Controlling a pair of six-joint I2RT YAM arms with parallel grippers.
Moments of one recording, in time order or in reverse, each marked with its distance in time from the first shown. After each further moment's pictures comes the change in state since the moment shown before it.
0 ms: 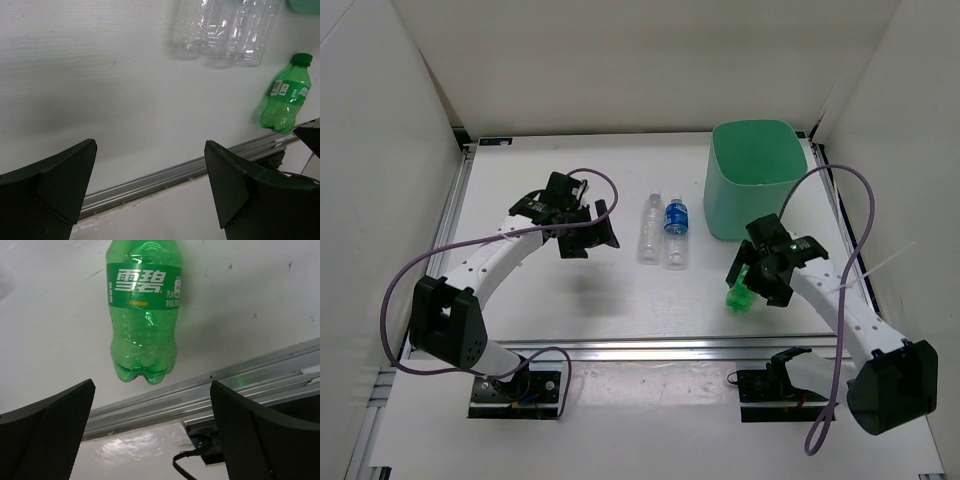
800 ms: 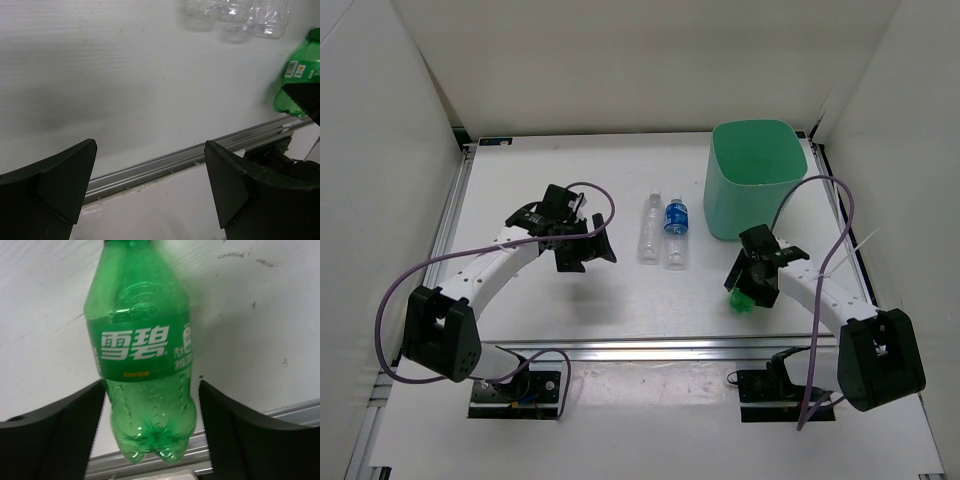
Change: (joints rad) left arm 0.000 -0.067 -0.105 -0.009 0.037 0.001; right arm -0.023 0.096 -0.213 0.326 0.013 0.015
